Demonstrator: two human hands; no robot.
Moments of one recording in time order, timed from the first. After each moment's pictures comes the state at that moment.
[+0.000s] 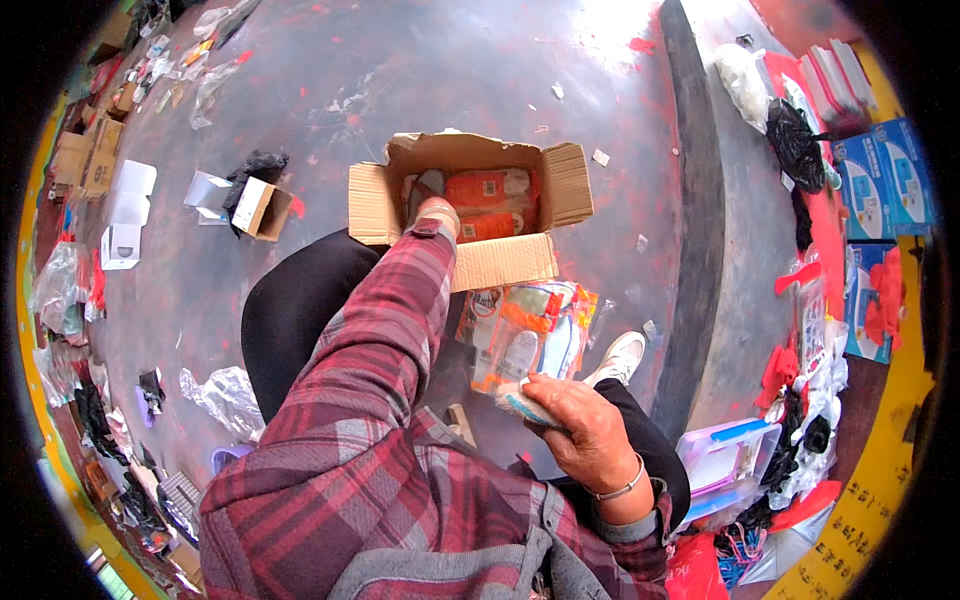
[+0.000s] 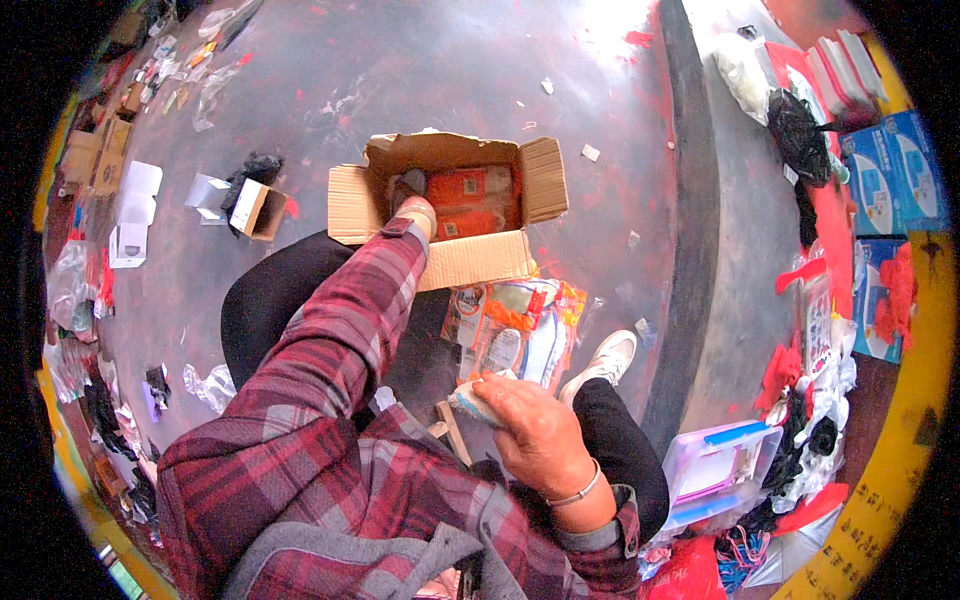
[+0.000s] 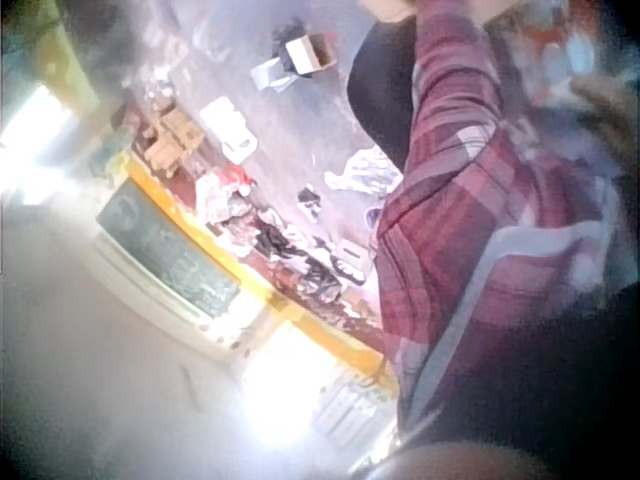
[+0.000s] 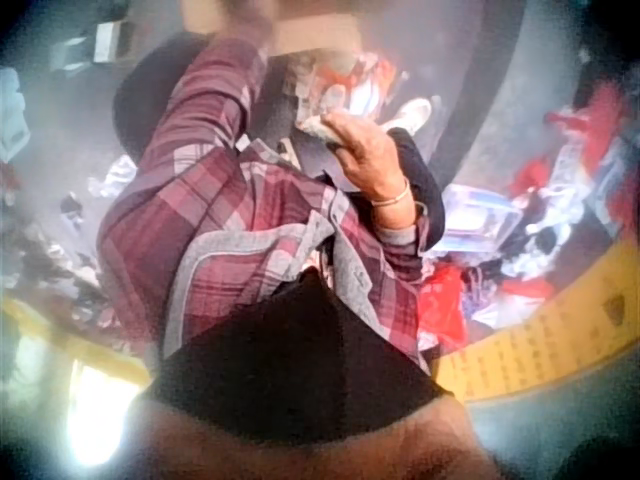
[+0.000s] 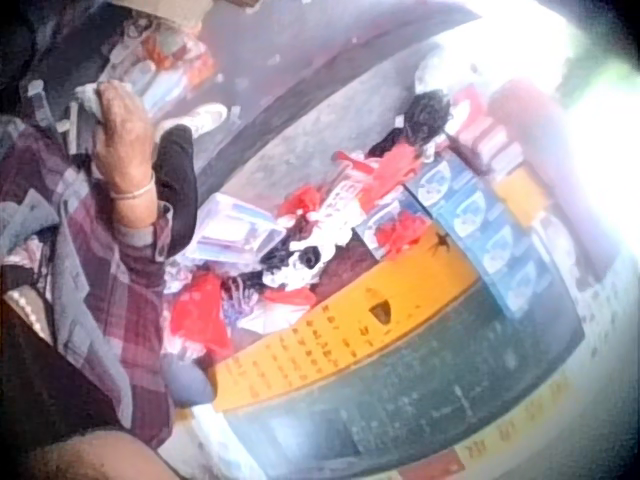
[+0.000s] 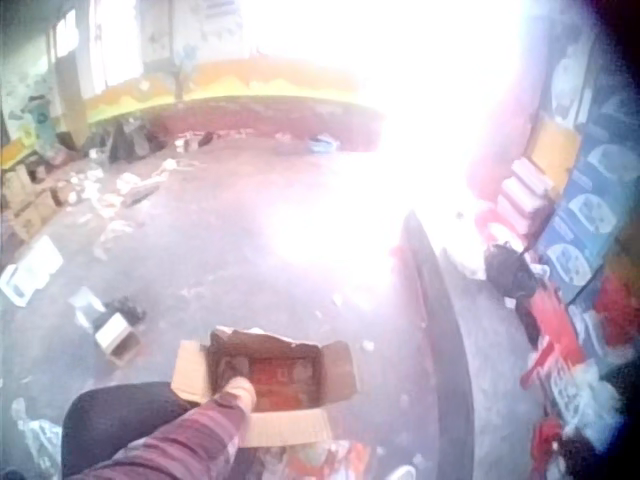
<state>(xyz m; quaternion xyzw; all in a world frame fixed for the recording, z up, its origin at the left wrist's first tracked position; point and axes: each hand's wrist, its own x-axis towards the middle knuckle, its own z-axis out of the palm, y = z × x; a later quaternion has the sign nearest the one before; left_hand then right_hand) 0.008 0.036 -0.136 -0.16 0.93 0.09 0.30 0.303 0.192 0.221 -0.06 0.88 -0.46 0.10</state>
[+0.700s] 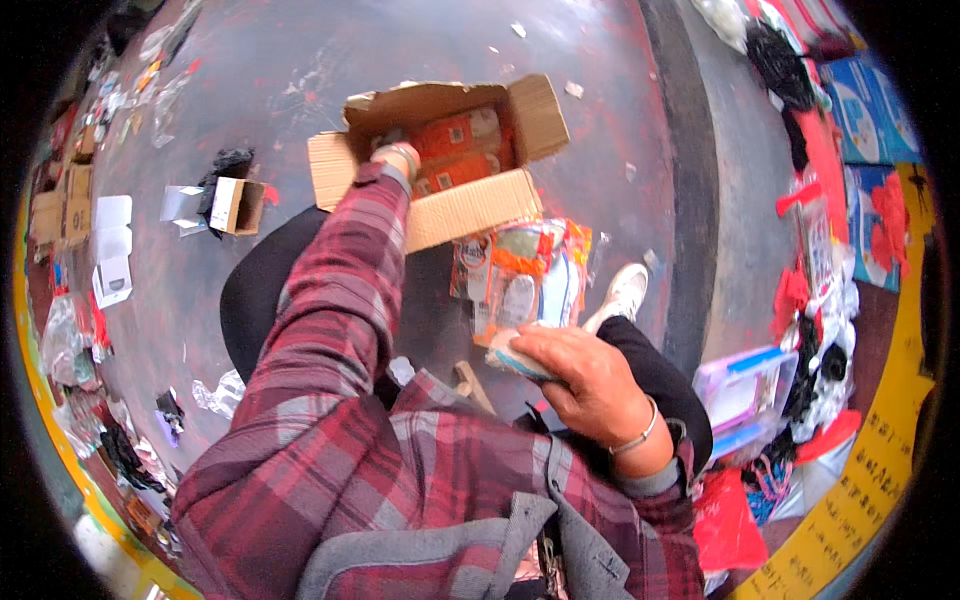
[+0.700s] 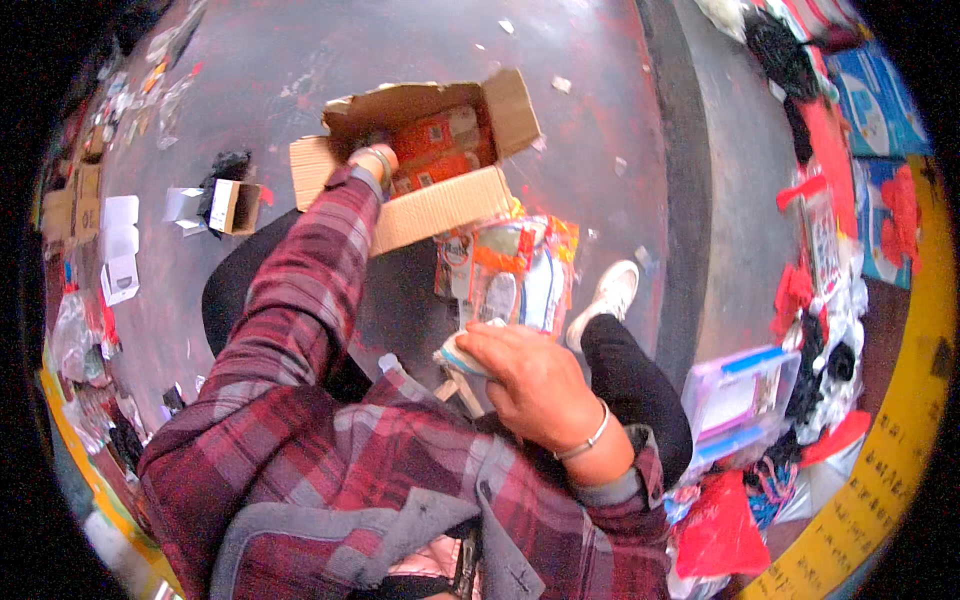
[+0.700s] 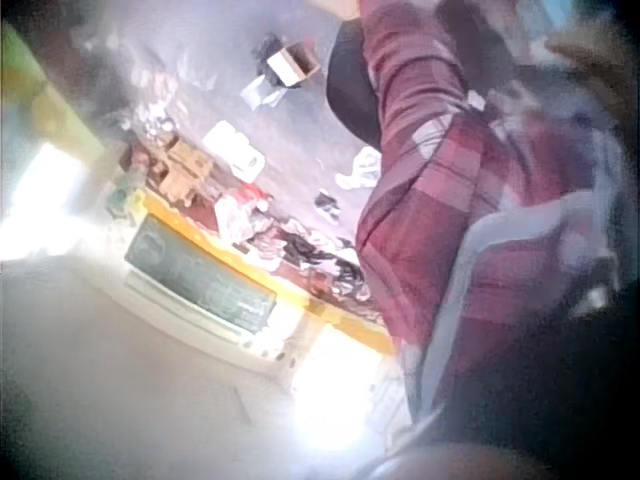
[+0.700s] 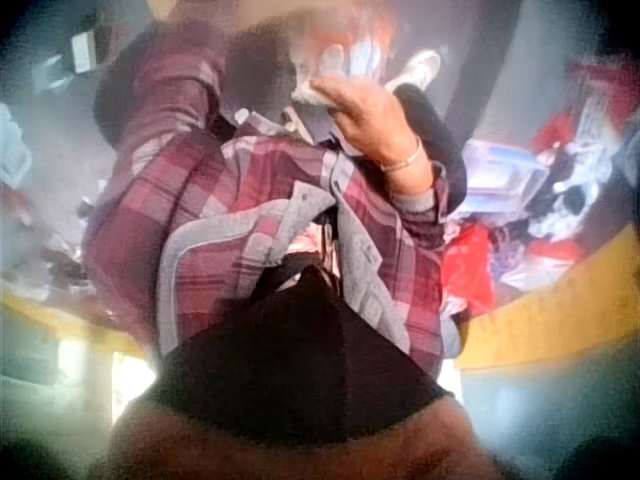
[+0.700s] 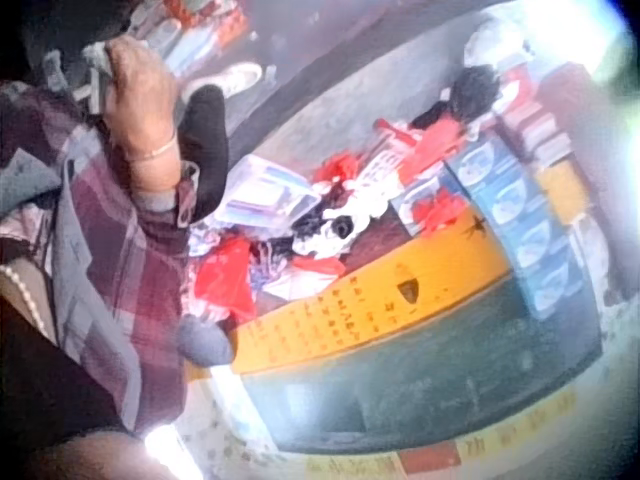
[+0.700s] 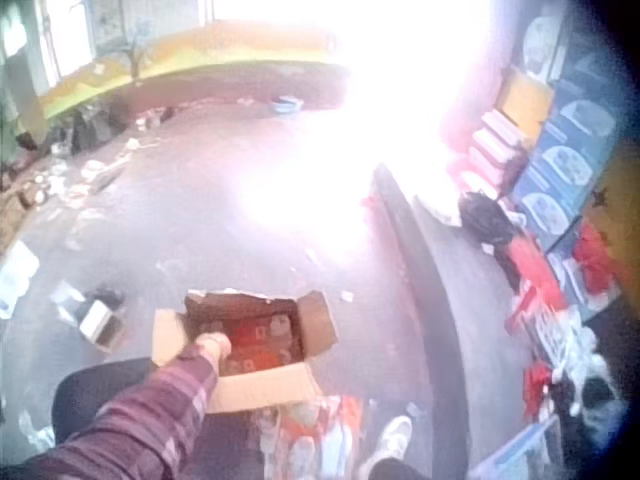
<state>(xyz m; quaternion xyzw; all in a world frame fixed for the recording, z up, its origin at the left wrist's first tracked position) -0.028 0.021 -0.104 0.22 0.85 -0.18 0.44 0.310 0.196 0.219 -0.07 0.89 -0.44 0.11</state>
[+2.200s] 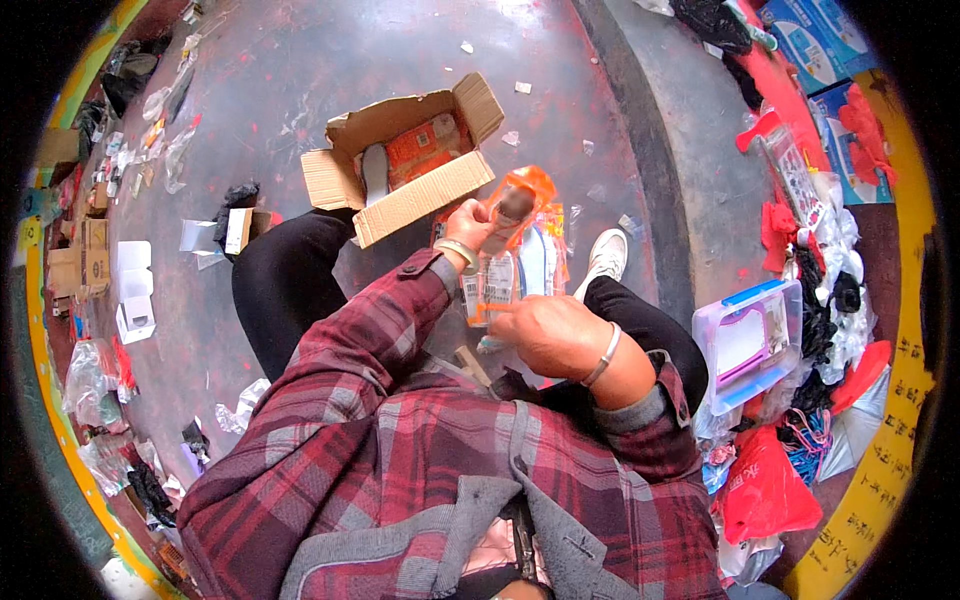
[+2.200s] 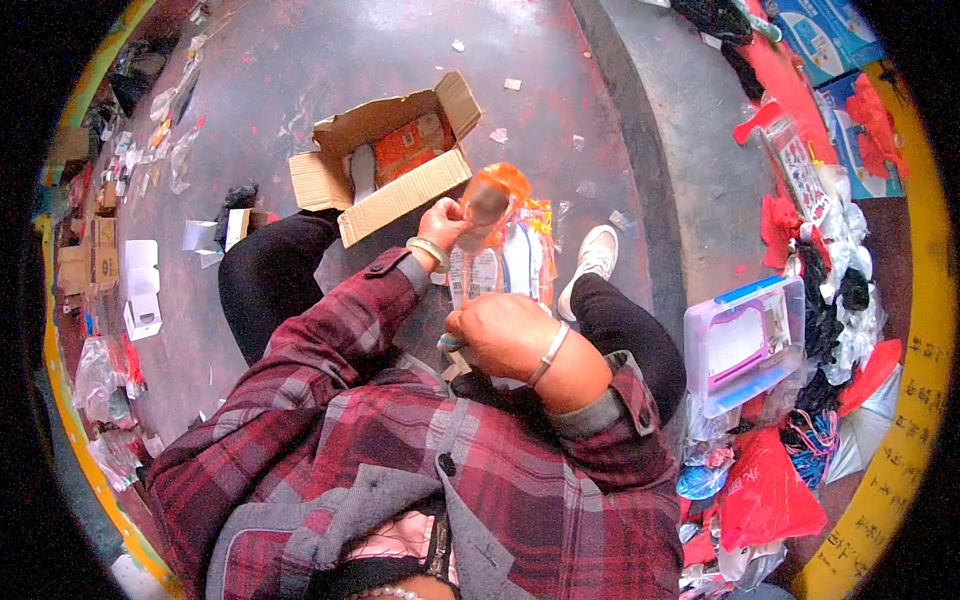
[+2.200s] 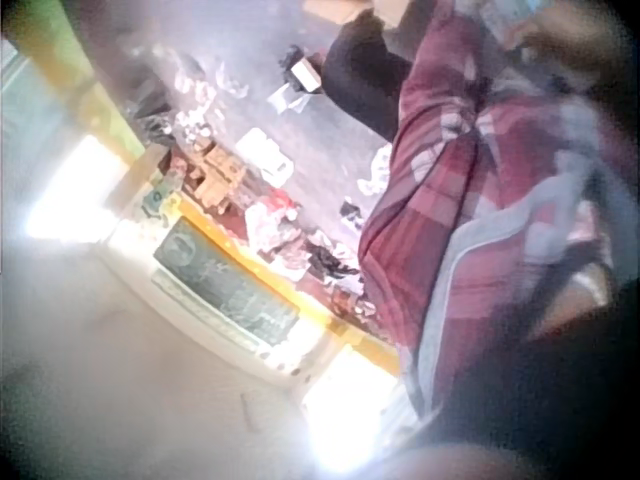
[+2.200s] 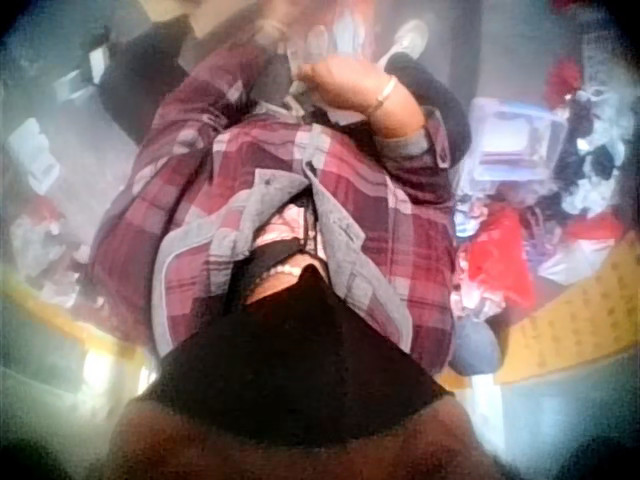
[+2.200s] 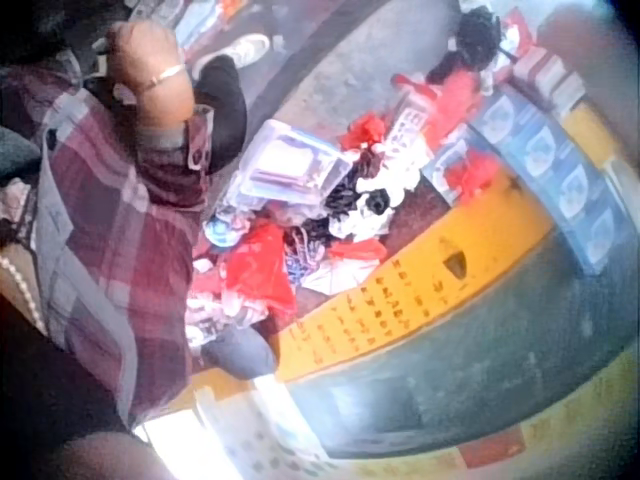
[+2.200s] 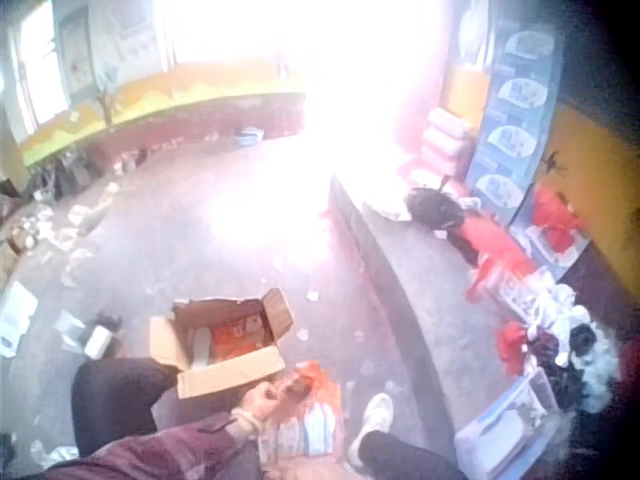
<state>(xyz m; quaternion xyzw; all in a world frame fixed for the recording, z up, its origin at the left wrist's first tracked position) 0.225 0.102 -0.013 0.10 0.82 0.50 0.26 0.373 0.200 0.237 -0.14 0.91 -0.32 0.24</state>
